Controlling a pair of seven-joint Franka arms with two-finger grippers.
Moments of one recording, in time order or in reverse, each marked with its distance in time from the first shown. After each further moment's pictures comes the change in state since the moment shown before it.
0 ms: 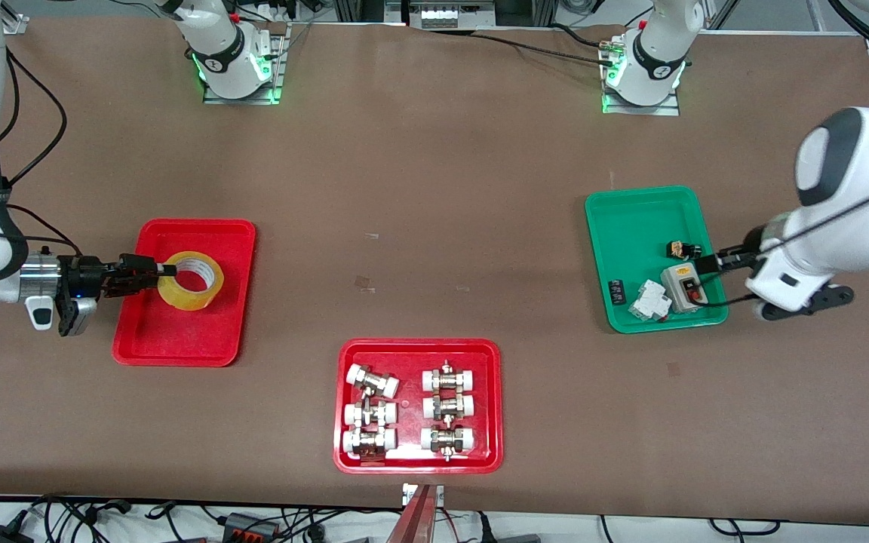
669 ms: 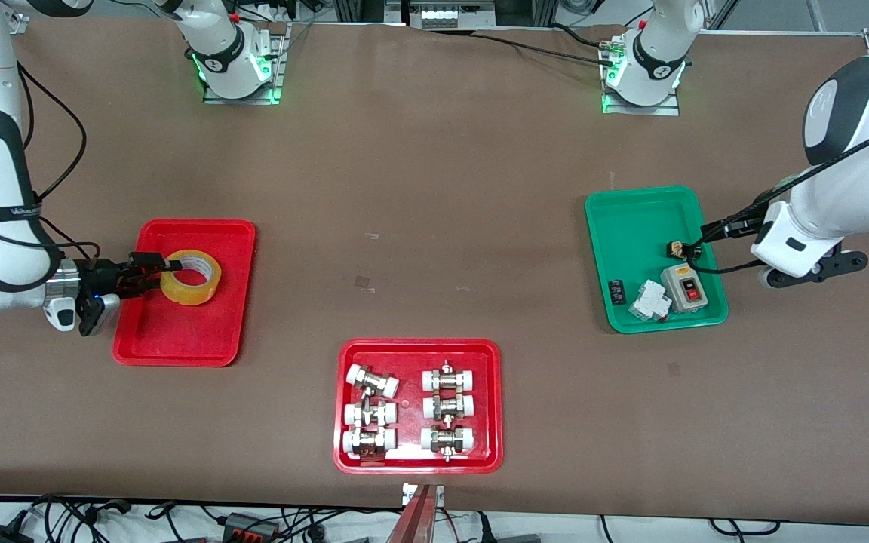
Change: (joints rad) left arm -0.006 -0.029 -0.002 0.106 -0.013 -0.125 -0.002; right arm 0.038 0.025 0.024 0.011 -0.214 0.106 -0.078
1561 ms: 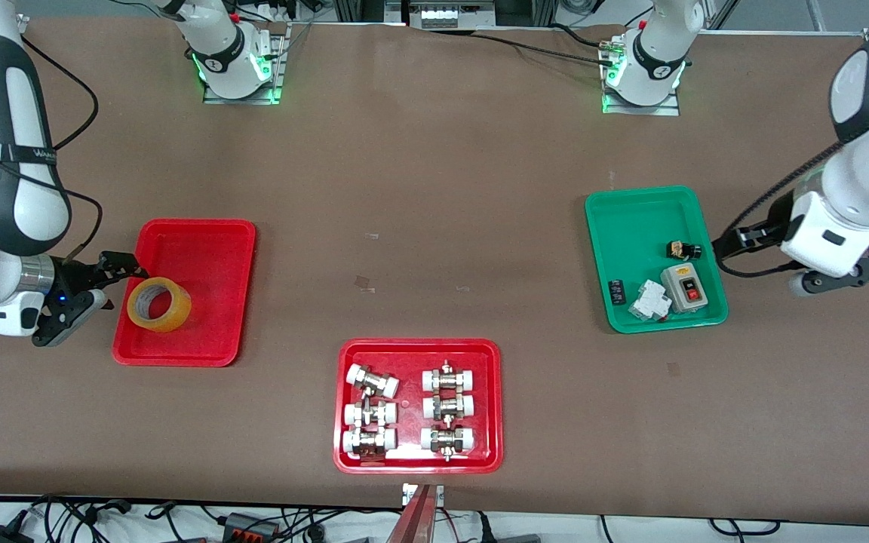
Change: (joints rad) left arm 0.004 -0.025 -0.027 0.055 -0.012 0.049 -0.021; right arm 0.120 -0.224 0.000 0.008 -0.265 0.086 0.230
